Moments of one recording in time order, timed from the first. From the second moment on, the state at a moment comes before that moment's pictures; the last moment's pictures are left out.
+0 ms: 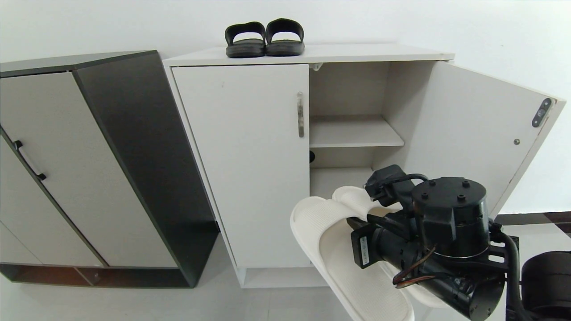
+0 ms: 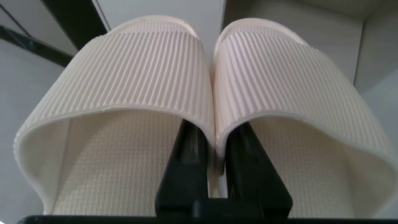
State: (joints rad) left arm 0.04 0.09 -0.01 0.00 -0.10 0.08; right arm 0.90 1.69 -0.76 -0.62 -0.42 0.12
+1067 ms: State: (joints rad) left arm 0.00 0.00 0.00 0.00 0.00 0.04; right arm 0.90 1.75 -0.86 -0.63 -0.51 0.16
